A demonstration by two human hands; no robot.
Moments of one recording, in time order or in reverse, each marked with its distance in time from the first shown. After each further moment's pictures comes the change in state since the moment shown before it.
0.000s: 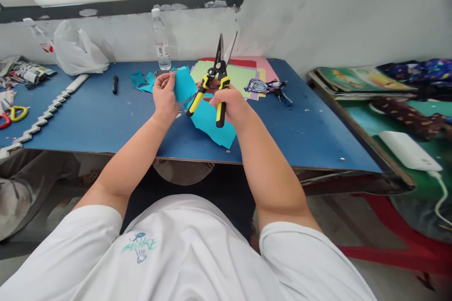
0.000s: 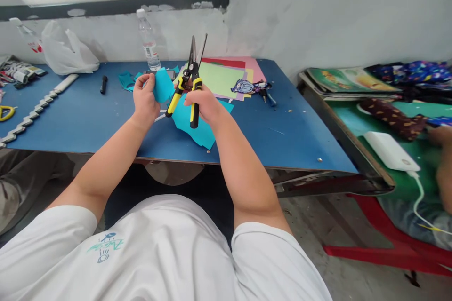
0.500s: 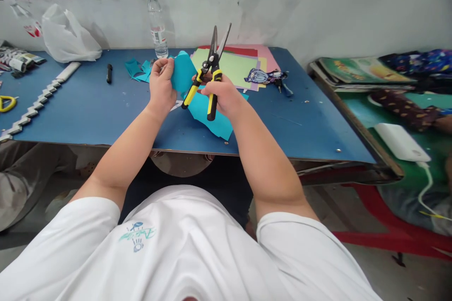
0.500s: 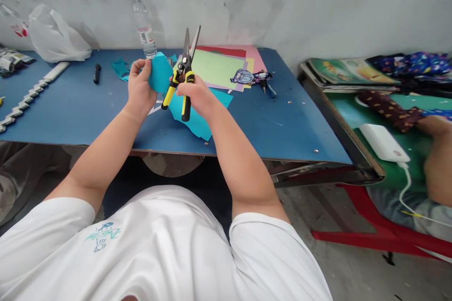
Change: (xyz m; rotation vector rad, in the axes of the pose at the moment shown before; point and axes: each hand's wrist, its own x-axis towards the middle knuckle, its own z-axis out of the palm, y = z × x) left_hand -0.016 0.012 0.008 0.062 -0.113 -0.066; right_hand 0.011 0.025 0.006 0.047 0.020 -0.016
